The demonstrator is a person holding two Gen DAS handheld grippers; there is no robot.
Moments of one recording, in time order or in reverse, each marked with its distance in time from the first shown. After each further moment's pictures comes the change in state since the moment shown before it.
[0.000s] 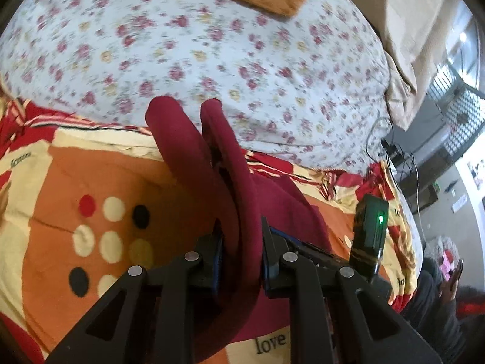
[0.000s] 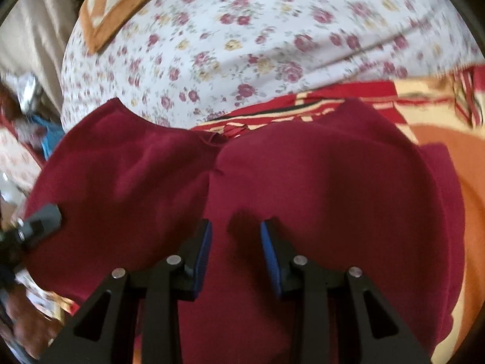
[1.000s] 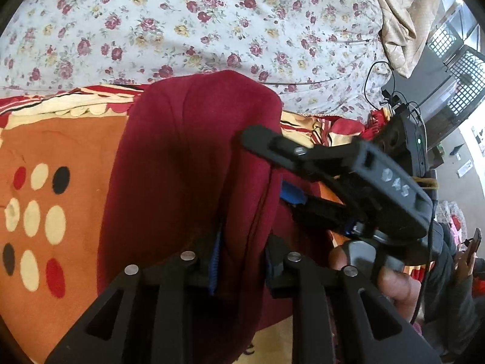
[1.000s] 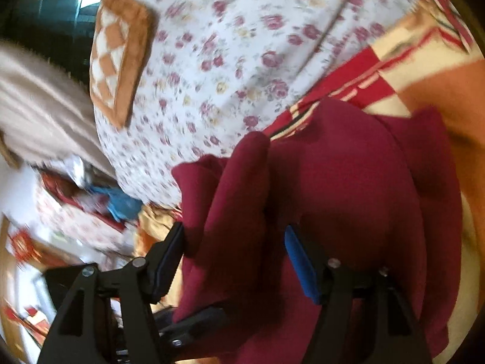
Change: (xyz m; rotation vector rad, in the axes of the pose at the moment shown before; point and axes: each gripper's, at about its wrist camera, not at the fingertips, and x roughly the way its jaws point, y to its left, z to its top) left arm 0.079 -0.061 -0.041 0.085 0.164 0.024; right arm -0.021 -0.055 0.015 0.235 -0.063 0.328
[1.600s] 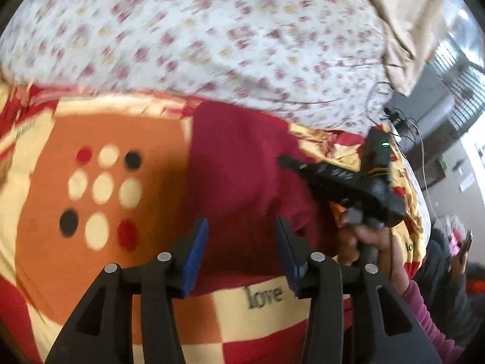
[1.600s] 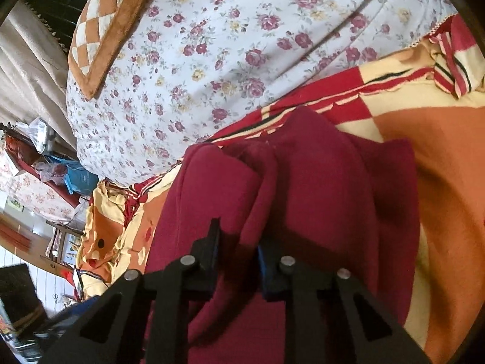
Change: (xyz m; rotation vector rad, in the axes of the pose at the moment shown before) left arm -0.077 0.052 -0.029 -0.104 -0.039 0.003; right arm -0.002 -0.003 0.004 -0.115 0.046 -0.206
